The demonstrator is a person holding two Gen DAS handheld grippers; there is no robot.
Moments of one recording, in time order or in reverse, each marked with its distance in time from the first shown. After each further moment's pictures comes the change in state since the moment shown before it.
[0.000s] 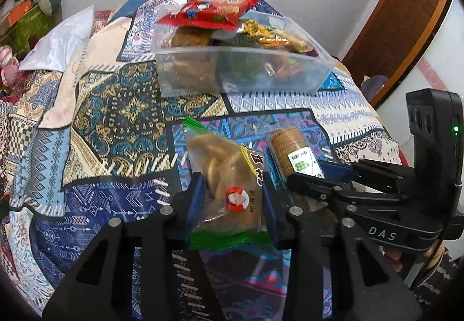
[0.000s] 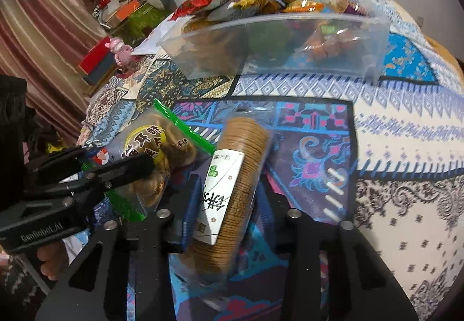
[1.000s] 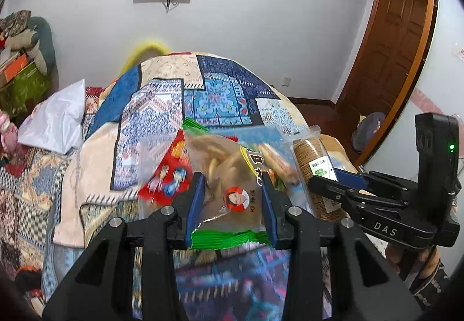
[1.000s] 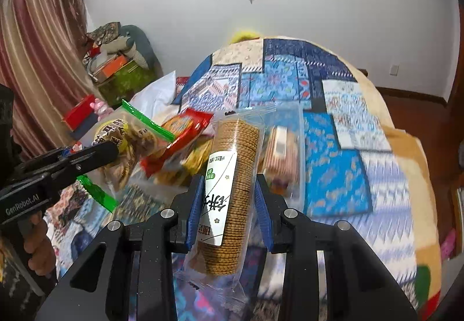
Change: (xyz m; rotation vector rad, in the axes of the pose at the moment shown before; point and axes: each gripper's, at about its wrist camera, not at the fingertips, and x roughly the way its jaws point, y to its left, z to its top) left arm -0.021 -0.030 0.148 0.086 -0.261 0.008; right arm -0.064 -0.040 0.109 -0.017 -0.284 -0.108
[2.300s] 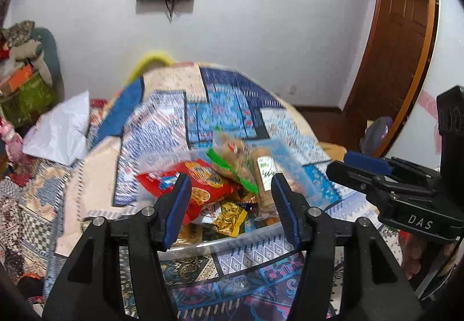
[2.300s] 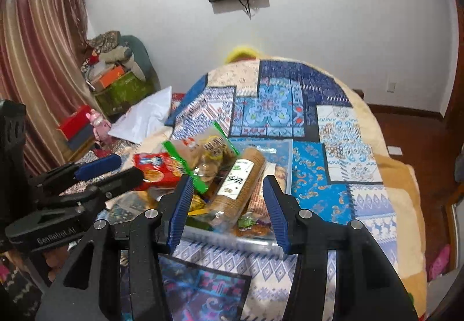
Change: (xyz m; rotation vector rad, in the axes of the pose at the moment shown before) left arm -0.015 -0.014 0.003 0.016 -0.079 0.051; right arm -0.020 -0.002 0.028 -0.032 -0.076 -0.014
